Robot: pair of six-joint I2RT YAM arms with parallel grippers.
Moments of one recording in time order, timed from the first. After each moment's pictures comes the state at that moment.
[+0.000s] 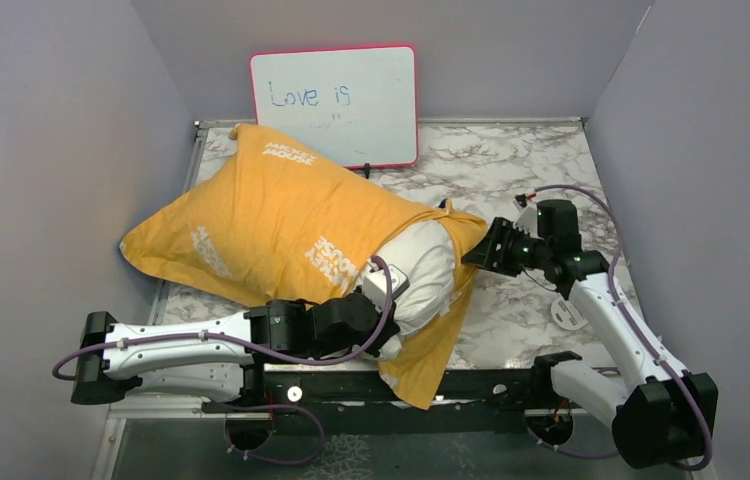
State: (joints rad) left arm -1.42 0.97 0.83 -0.45 -0.33 -0.52; right arm 0.15 1.00 0.71 -0.47 -0.53 0.50
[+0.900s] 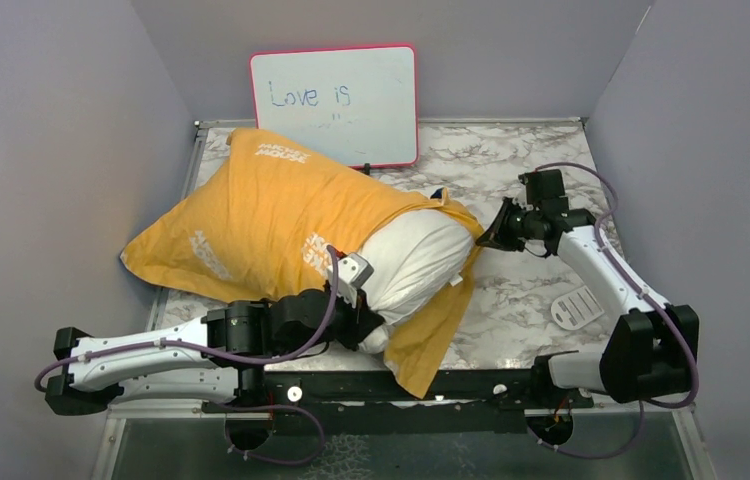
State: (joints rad) left arm -1.40 0.76 0.81 -0.50 -0.35 -0.59; right arm 0.14 1.29 0.95 -0.57 -0.24 0.53
